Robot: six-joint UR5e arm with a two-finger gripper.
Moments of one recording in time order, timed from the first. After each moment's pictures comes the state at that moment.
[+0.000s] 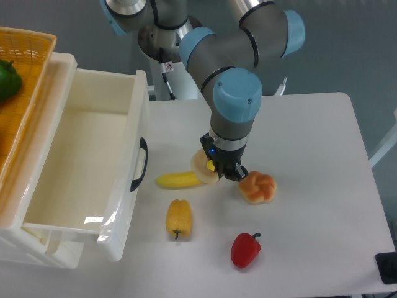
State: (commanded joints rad) arm 2.48 -1.88 -1.52 -1.31 1.54 1.33
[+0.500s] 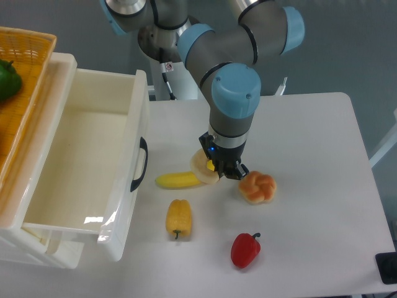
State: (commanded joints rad) arm 2.47 -1.89 -1.49 -1.31 1.53 1.28
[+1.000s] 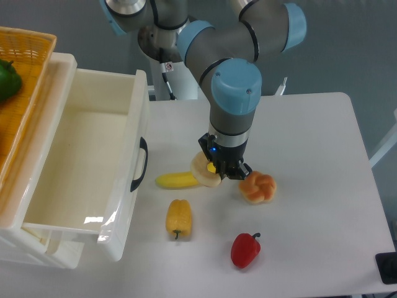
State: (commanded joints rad) arm 2.46 -1.89 -1.45 -1.31 1.52 1.11
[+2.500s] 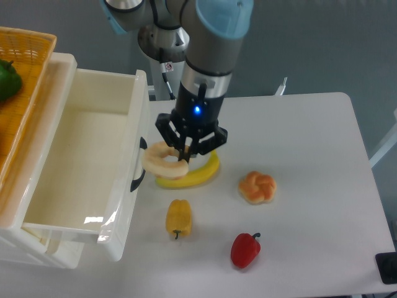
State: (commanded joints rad) arm 2.46 -1.69 -1.45 -1.31 1.15 0.46
